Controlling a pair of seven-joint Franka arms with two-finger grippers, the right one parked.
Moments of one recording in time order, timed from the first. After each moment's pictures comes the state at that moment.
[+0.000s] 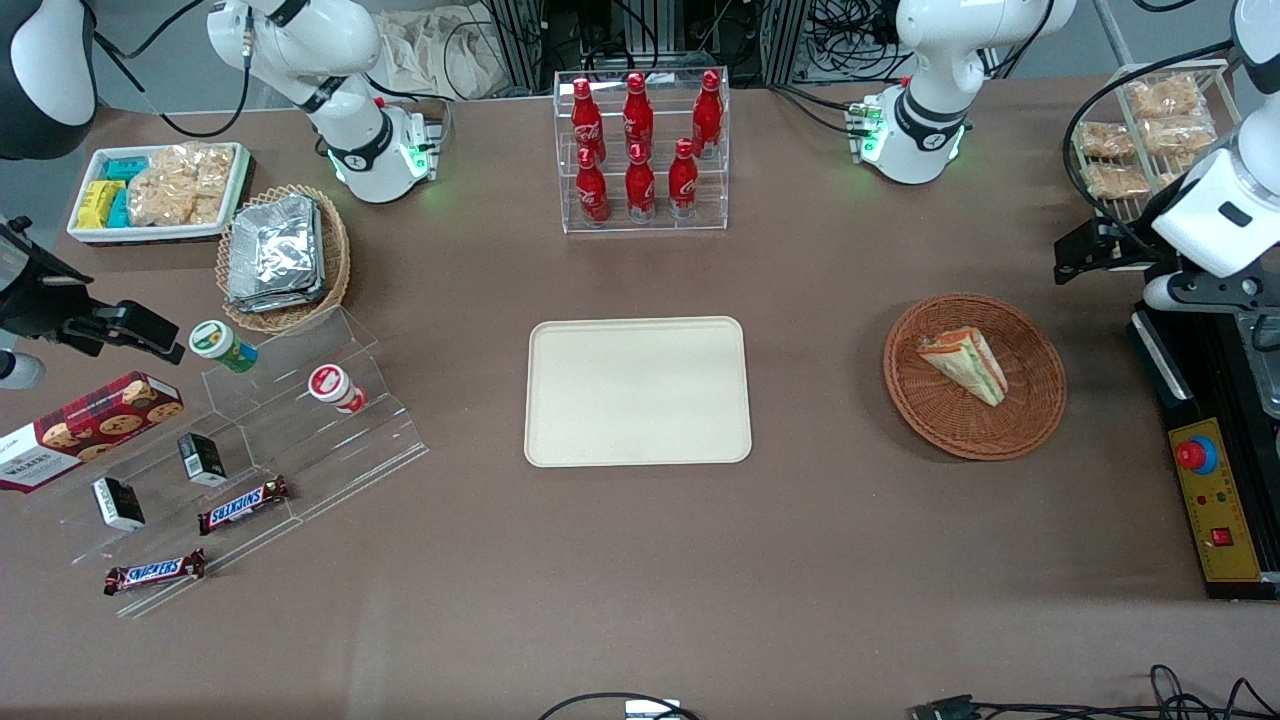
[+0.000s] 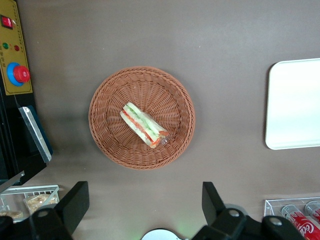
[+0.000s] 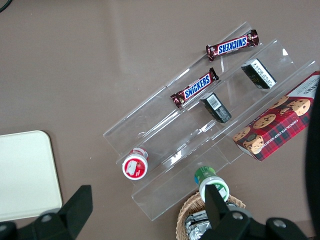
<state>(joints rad) 0.09 -0.03 -0.15 -1.65 0.00 1.51 0.01</state>
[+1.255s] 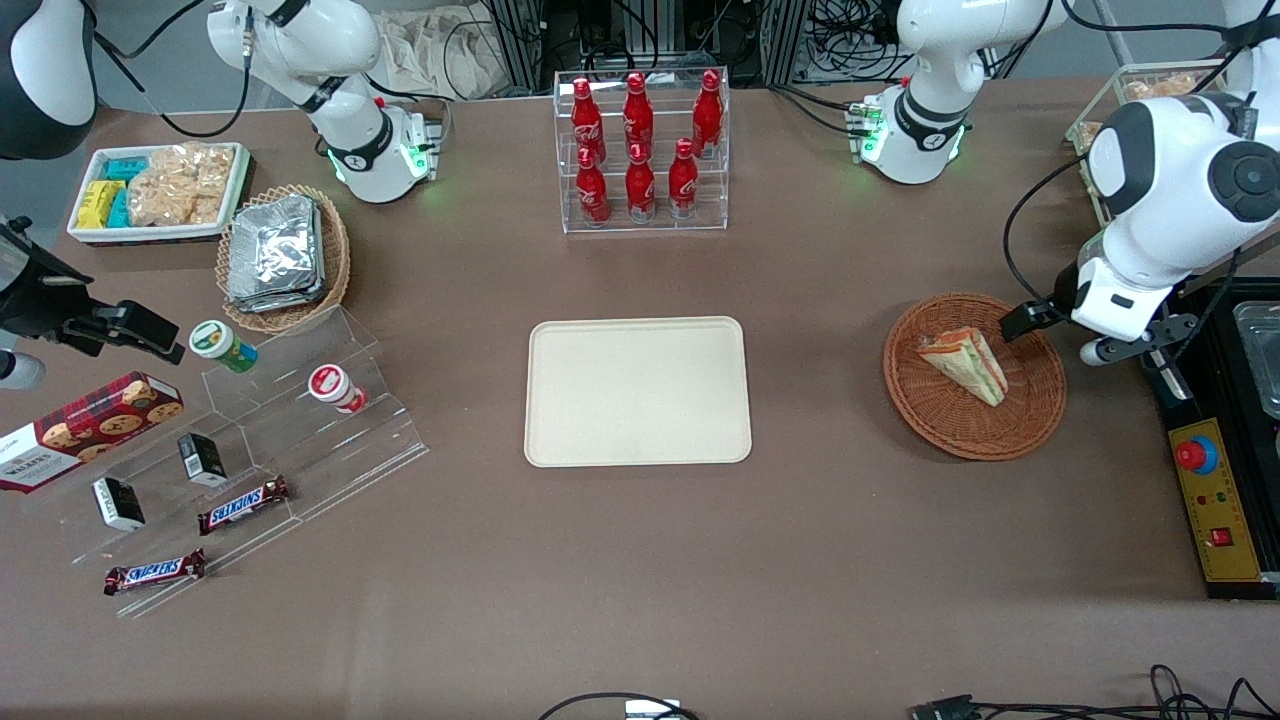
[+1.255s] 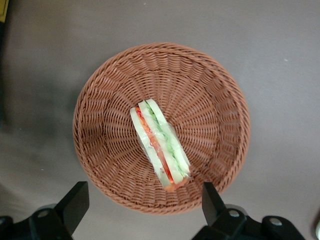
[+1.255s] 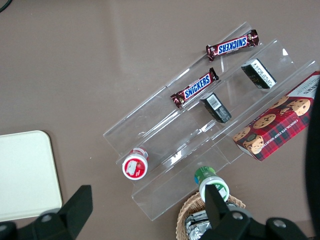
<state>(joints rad) 0.17 -0.12 -0.13 -2.33 0.00 2.18 -0.30</state>
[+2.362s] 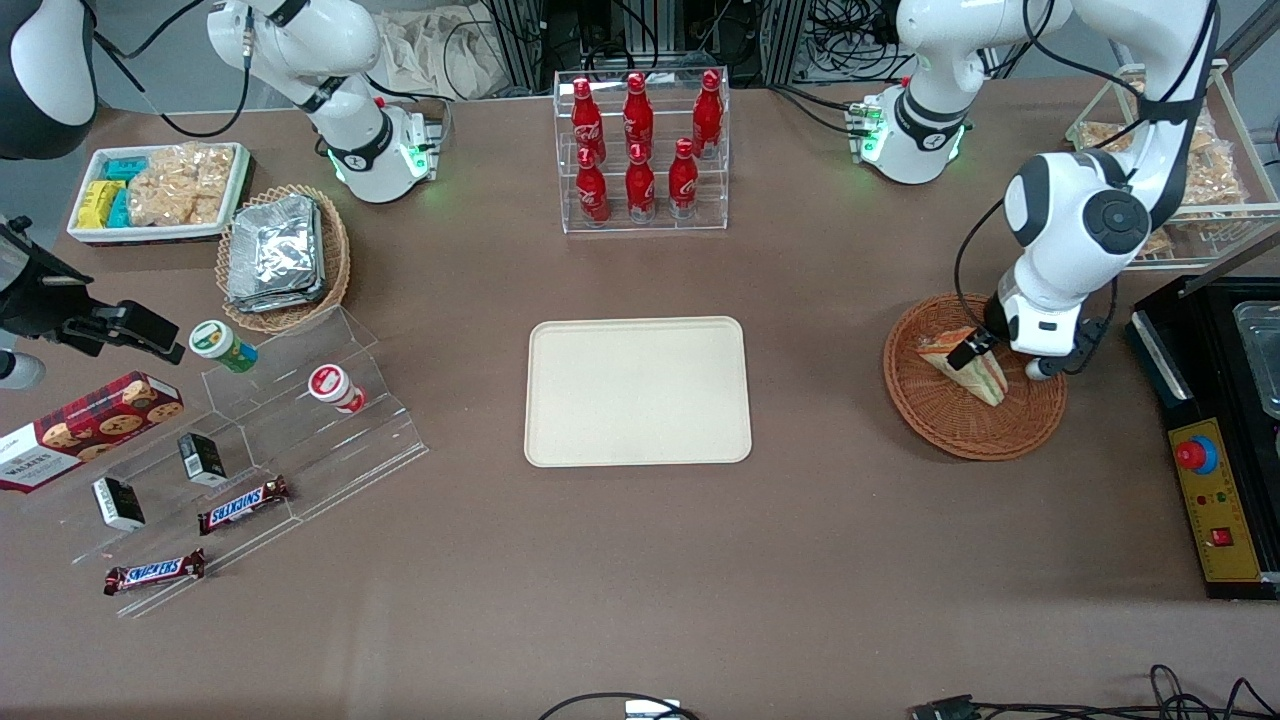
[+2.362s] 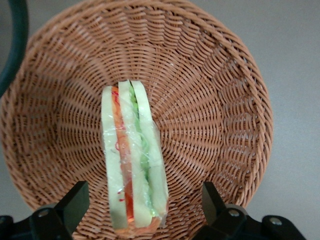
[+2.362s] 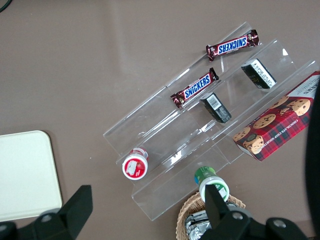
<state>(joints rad) 0.11 0.01 -0.15 -2.52 0.00 2.55 -0.66</state>
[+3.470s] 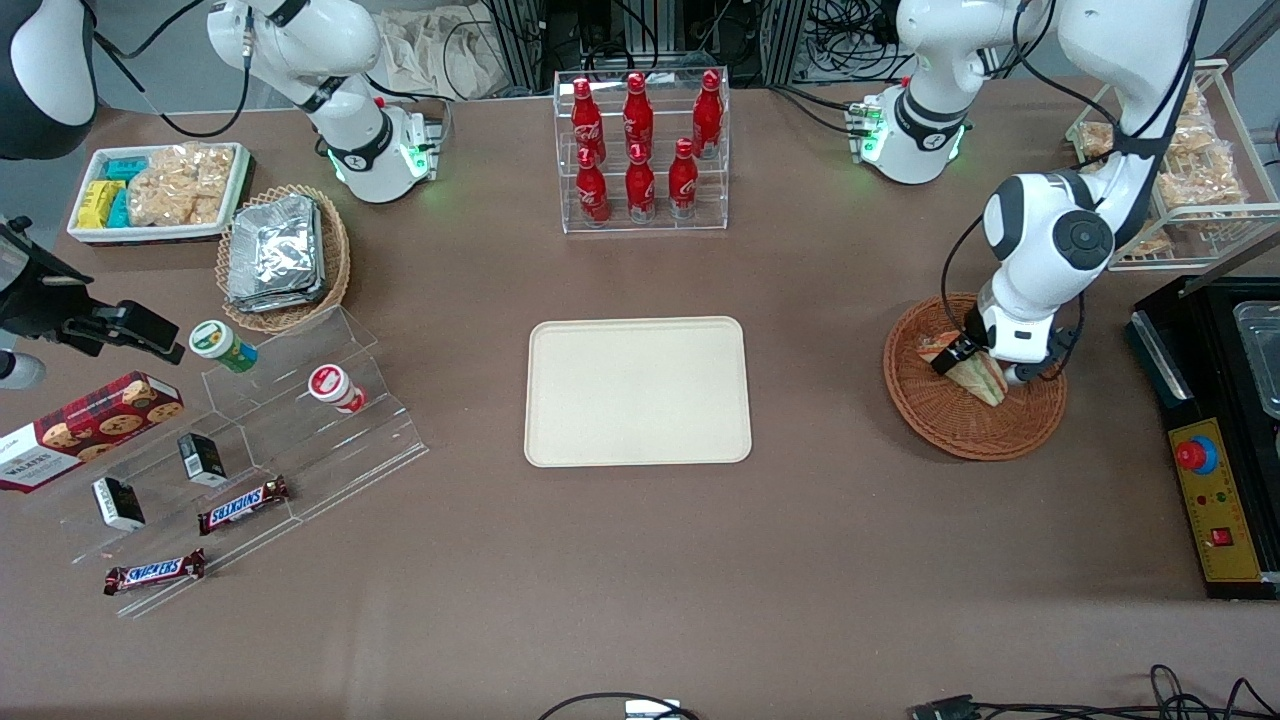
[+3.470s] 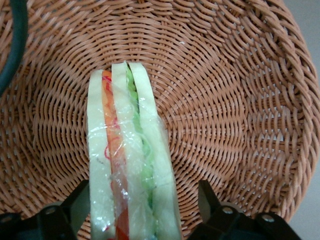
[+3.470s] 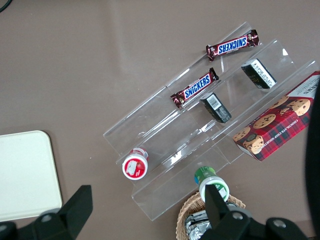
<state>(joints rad) 0.12 0.11 -0.14 -2.56 0.03 2.69 -0.66</state>
